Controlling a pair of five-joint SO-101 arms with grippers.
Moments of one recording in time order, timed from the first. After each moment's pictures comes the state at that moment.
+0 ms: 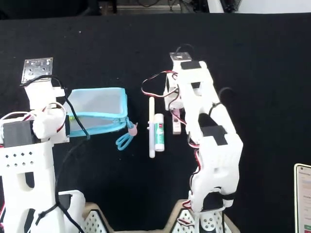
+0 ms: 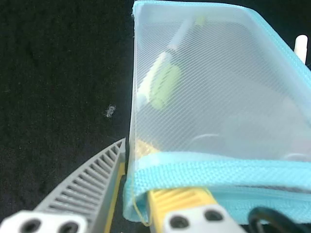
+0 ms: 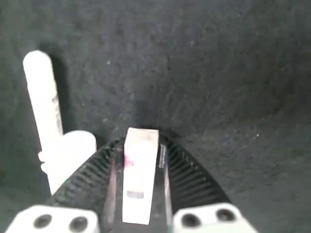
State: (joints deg) left arm -13.6 -44.7 26.2 89.8 -4.8; right arm -8.0 30.1 -7.3 78.9 -3.8
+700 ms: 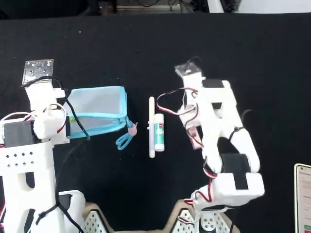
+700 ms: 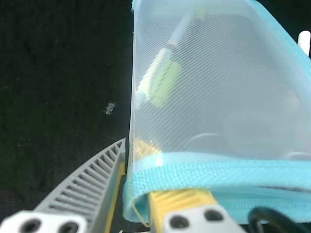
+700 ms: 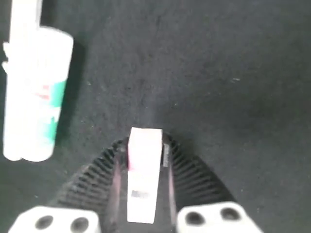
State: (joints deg) left arm -13.6 -44.8 27.3 89.8 -4.8; right arm -1.5 4.7 23.2 71.0 18.5
